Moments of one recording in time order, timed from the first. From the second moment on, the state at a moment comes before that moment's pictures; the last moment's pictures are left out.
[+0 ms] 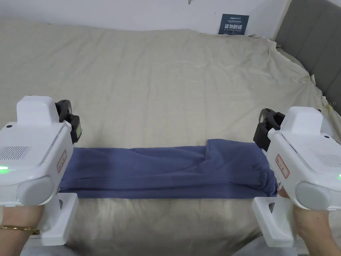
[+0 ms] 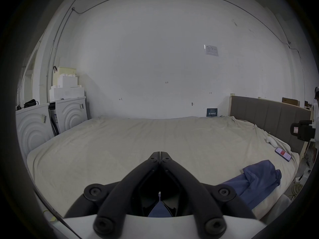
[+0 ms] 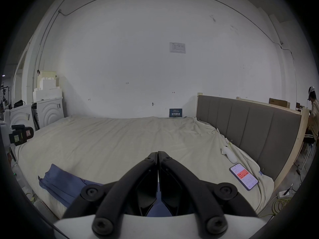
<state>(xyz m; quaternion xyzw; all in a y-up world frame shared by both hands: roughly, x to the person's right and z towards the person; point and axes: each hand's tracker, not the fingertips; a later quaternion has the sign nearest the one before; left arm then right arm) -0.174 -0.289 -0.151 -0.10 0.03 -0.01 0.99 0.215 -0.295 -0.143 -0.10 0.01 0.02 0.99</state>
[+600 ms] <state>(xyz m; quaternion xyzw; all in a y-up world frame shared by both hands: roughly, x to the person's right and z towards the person) -0.266 -0.290 -0.206 -0.27 -0.04 0.15 0.95 0.210 -0.289 -0.146 -0.11 0.03 0.02 0.99</state>
